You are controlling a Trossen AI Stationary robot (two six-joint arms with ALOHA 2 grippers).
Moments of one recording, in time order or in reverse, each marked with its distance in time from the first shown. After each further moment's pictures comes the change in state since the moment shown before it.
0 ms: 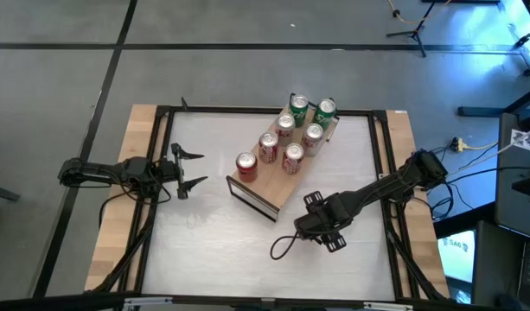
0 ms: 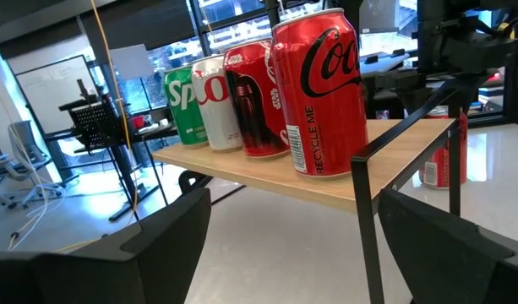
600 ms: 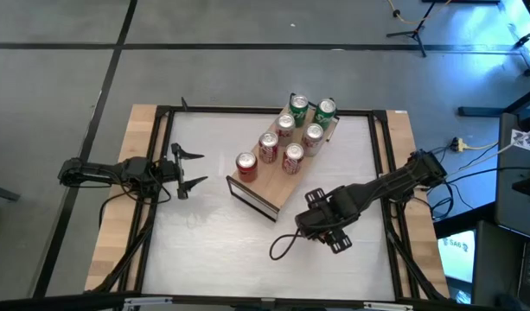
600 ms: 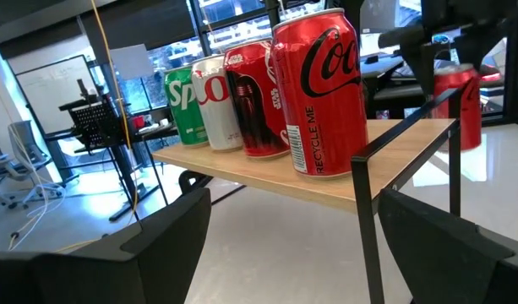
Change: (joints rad) left arm 0.000 0.000 0.000 0.000 0.000 -0.001; right arm 0.000 0.002 0.243 -0.218 -0.061 -0.001
